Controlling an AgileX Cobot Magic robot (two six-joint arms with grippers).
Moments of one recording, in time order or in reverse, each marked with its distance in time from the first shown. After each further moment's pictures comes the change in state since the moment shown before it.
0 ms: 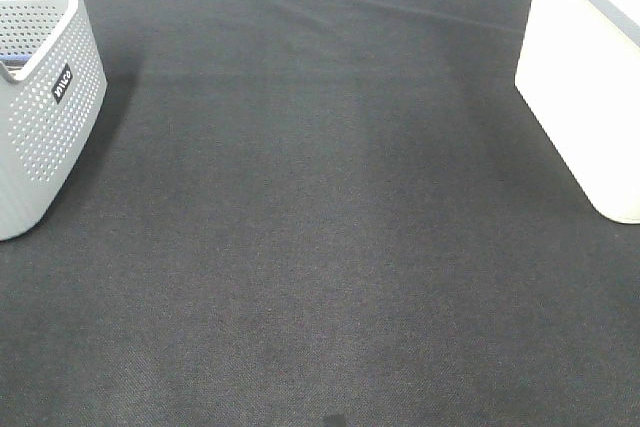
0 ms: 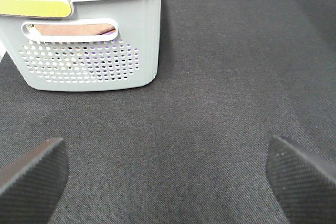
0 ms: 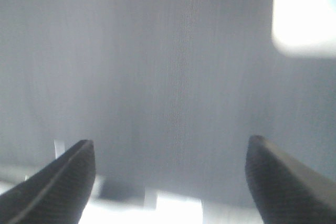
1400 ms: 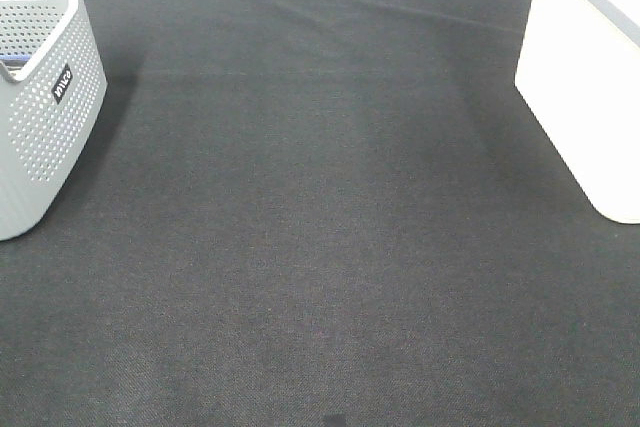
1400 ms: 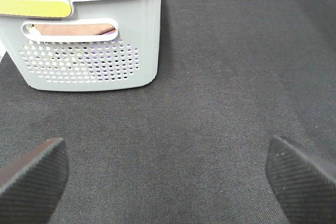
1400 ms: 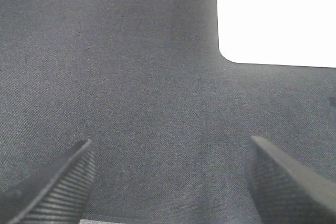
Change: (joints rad) left arm 0.000 0.000 0.000 0.000 0.000 0.000; right arm 0.000 -0.989 0.509 -0.124 -0.146 -0.031
